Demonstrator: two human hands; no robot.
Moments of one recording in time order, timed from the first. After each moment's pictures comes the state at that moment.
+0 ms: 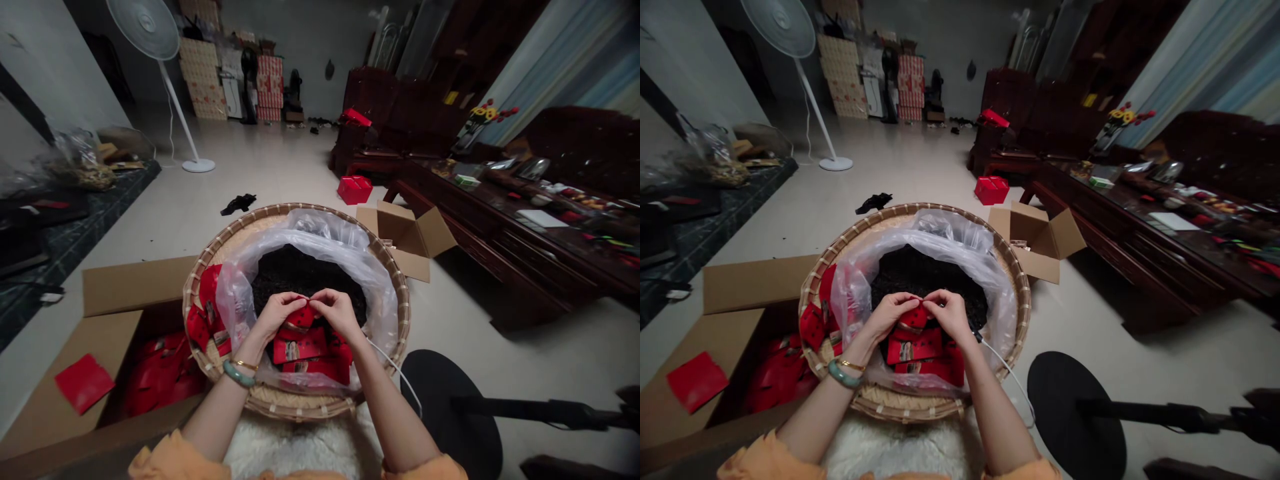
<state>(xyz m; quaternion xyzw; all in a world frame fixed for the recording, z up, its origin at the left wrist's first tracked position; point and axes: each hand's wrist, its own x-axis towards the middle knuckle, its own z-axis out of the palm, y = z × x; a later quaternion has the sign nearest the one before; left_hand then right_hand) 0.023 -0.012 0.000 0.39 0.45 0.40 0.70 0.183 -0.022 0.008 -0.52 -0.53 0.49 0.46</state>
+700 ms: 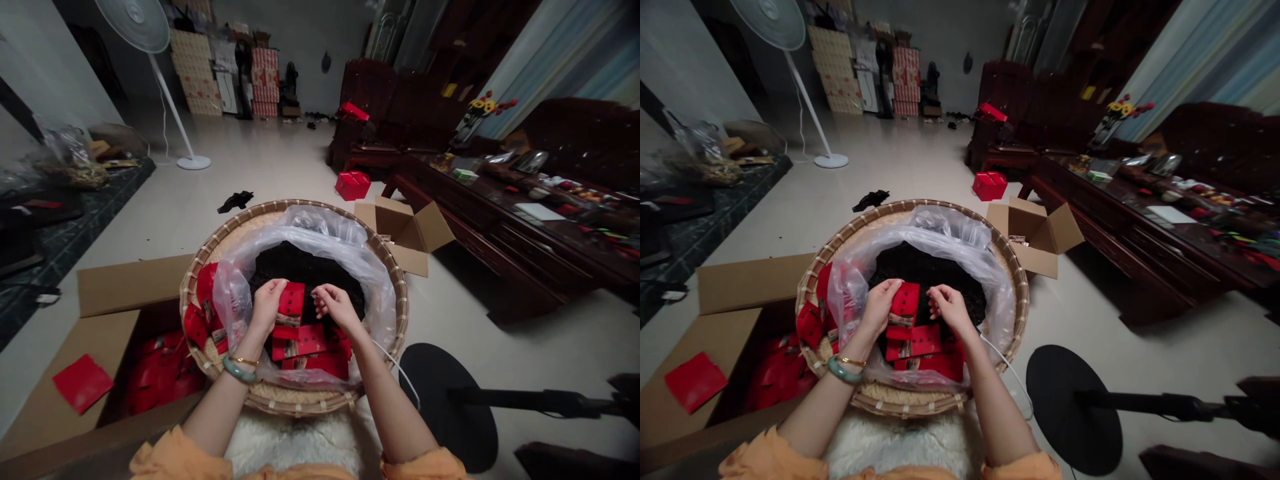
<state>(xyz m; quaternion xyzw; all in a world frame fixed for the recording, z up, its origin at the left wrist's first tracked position) 0.027 -0.002 -0.003 0.33 0.51 0.54 0.58 0.192 -0.017 -0.003 -0.52 -0.48 0.55 0.44</state>
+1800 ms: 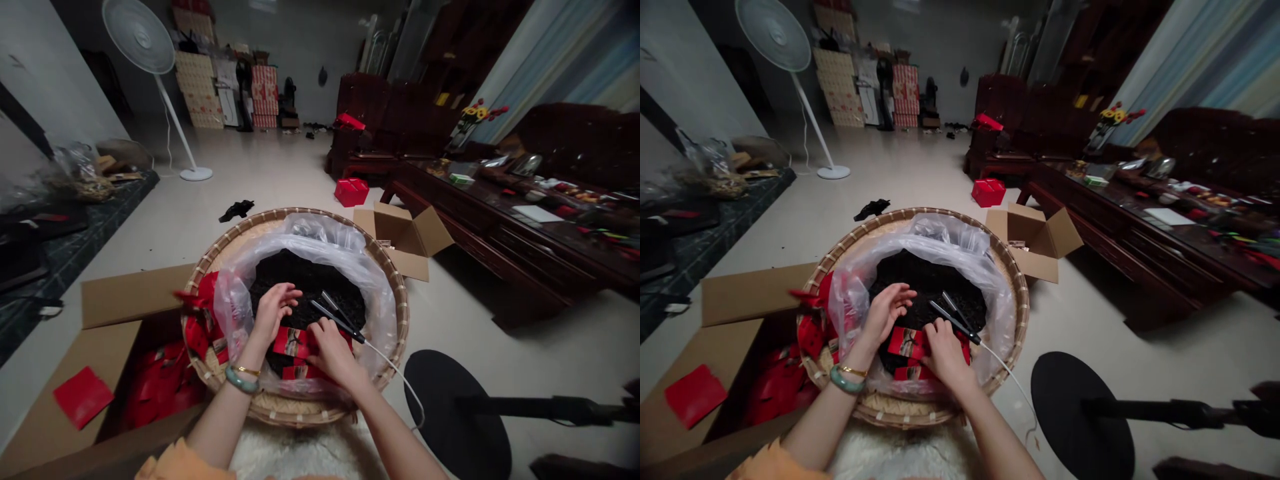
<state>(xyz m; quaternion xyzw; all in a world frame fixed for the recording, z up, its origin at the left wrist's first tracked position) 0.028 -0.004 0.011 0.35 0.43 0.52 0.65 0.183 -0.080 -0.018 -0.58 -0.79 0.14 0.15</state>
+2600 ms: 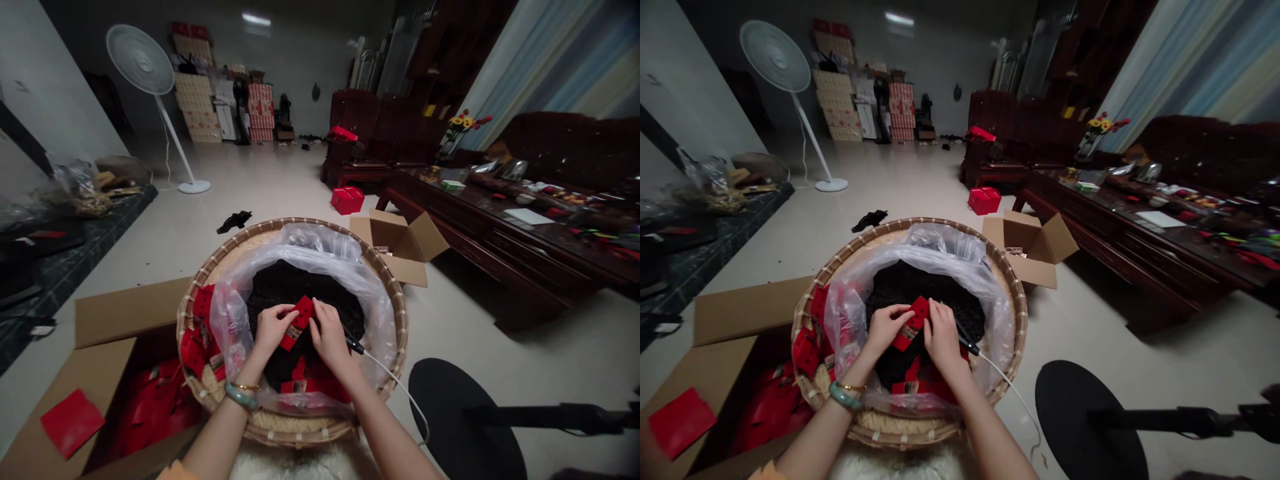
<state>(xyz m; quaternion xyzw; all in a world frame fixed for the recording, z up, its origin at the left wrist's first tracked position) 0.027 0.002 -0.014 0.58 0.56 0.43 0.40 0.179 -0.037 -0.022 -0.56 -0.72 0.12 0.40</state>
